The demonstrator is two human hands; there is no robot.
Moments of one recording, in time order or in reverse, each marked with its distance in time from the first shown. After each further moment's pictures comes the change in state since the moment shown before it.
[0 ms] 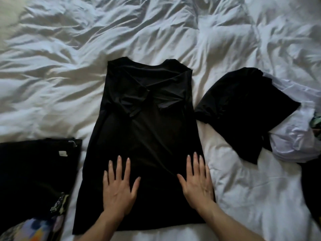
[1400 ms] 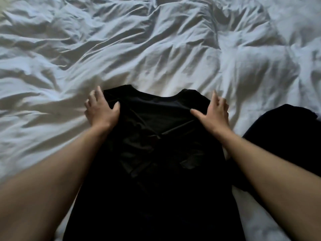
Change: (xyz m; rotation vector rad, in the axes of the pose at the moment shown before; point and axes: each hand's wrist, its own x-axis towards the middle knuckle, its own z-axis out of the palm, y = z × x) left_hand 0.417 -0.039 -0.127 -0.464 0.262 -0.346; right_hand 0.397 -0.011 -0.104 0.402 0.112 0.195
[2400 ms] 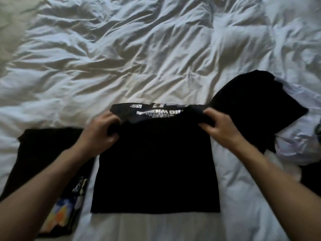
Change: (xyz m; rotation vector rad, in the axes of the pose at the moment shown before) left_hand -0.263 -0.091 -0.165 -0.178 -0.332 0.706; right_hand -0.255 0.045 -0.112 0.353 -0.186 -0.449
